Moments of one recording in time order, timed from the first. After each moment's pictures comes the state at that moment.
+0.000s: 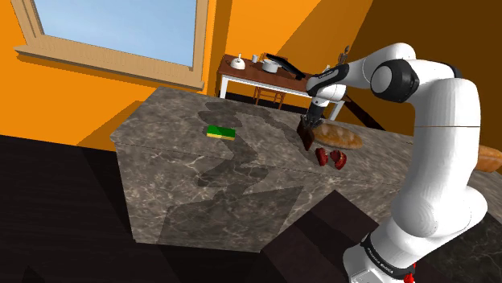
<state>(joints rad) -0.37 0.58 -0.25 -1.65 0.20 2.15 -0.09</state>
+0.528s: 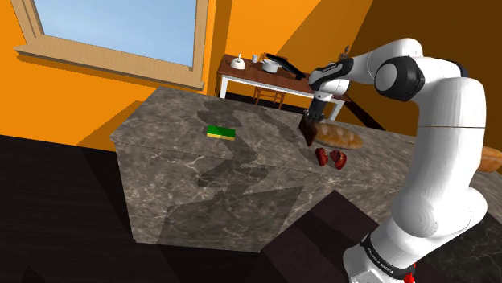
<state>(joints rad) -0.37 0.54 -0.26 -1.63 0.19 2.09 -0.08</state>
